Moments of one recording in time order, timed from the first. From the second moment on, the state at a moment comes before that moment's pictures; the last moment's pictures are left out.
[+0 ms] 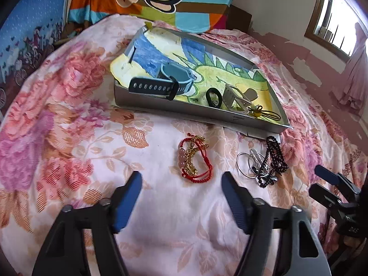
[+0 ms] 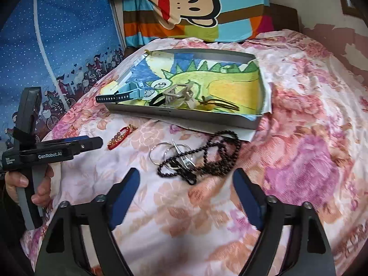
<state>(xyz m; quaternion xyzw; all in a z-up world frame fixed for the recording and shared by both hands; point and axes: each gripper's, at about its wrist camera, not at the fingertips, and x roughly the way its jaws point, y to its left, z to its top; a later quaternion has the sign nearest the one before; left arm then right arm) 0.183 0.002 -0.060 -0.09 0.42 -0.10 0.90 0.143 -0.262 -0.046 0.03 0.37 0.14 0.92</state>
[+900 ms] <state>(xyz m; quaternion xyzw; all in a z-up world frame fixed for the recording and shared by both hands) 0.249 0.000 -0.086 -0.12 0.50 -0.15 0.84 0.203 -0.208 -0.087 0.00 0.44 0.21 0.87</state>
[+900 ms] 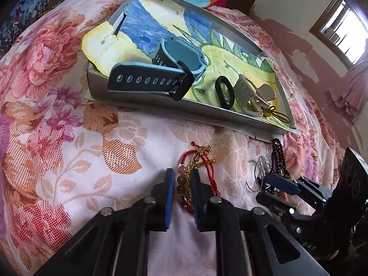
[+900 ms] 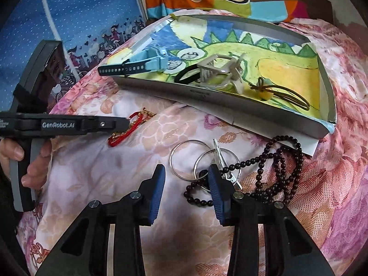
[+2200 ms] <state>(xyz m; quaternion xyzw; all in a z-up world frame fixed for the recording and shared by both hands) 0.154 0.015 -0.066 -0.18 0.52 -0.15 0.82 0.174 -0.210 -0.083 0.05 0.44 0.22 0.87</state>
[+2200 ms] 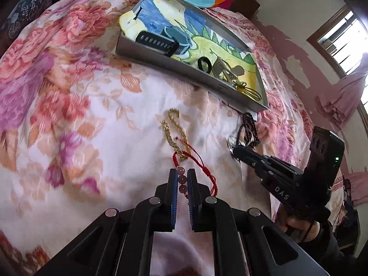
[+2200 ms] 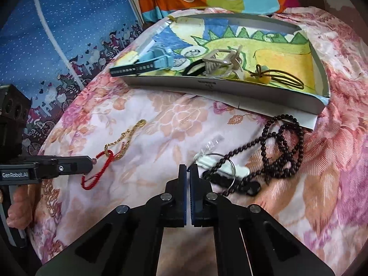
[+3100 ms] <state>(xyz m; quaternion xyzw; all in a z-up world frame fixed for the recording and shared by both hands) 0.074 0.011 -0.020 -0.17 0.52 -0.16 0.82 0.090 -0.230 -0.034 0.05 0.40 0.24 0.88</state>
